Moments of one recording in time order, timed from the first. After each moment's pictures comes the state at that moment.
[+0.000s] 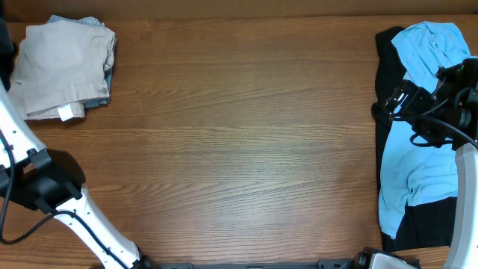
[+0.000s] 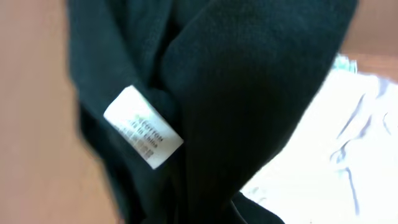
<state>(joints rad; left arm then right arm) 0.53 2.29 2.58 -1.02 -0.02 0.45 -0.29 1.36 1.41 -1.12 -0.25 0.33</state>
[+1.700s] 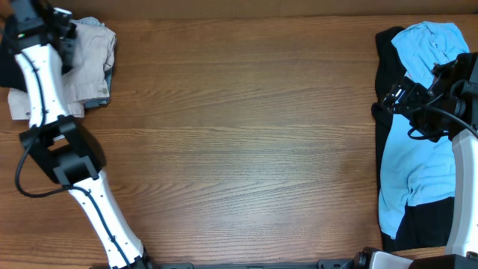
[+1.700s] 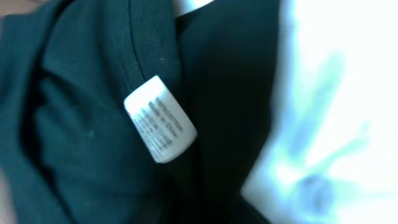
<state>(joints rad) 0.35 2.51 2.45 -0.86 -0.18 0.54 -0.29 1.43 1.41 -1.07 -0.24 0.33</state>
